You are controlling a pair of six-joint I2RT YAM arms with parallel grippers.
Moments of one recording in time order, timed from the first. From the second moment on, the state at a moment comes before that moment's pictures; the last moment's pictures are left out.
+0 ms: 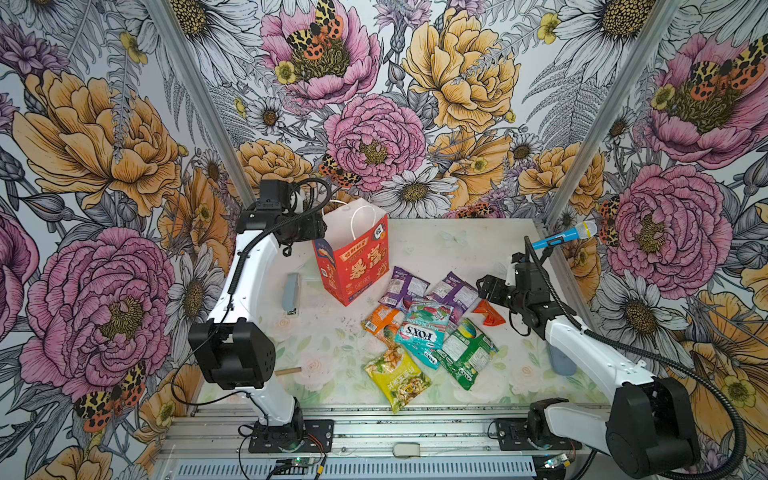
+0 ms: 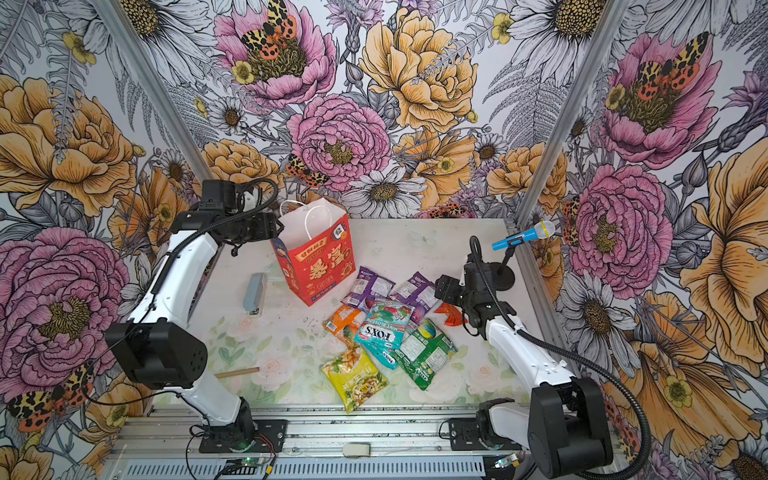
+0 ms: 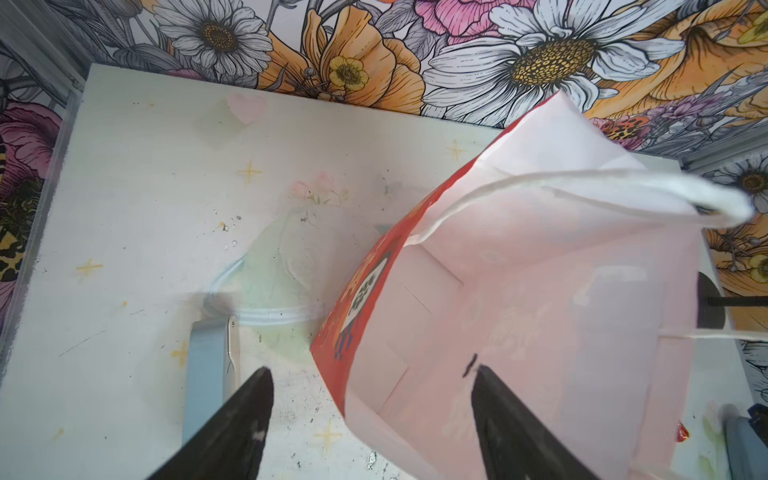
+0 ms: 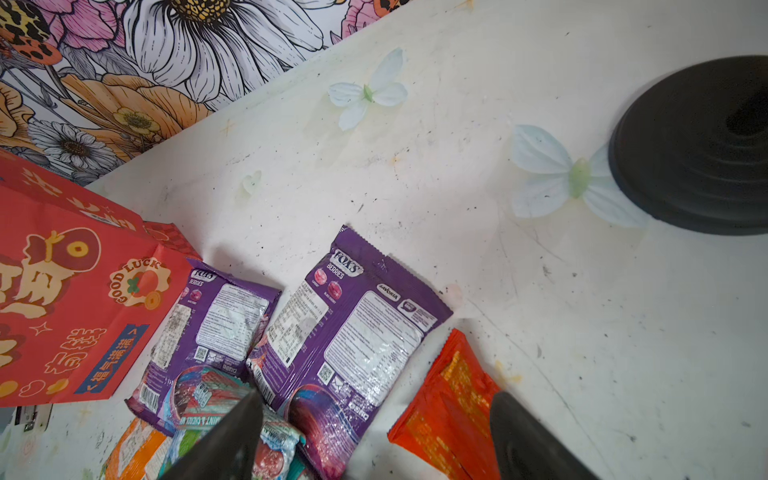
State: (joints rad) left arm 0.00 1.69 1.79 -0.92 0.20 -0.14; right arm 0.15 1.21 0.72 -0.22 -0.12 0.46
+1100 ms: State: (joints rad) left arm -0.02 1.75 1.82 -0.98 0.24 -0.13; right arm 0.18 1.26 0.74 -0.23 -0.14 0.48
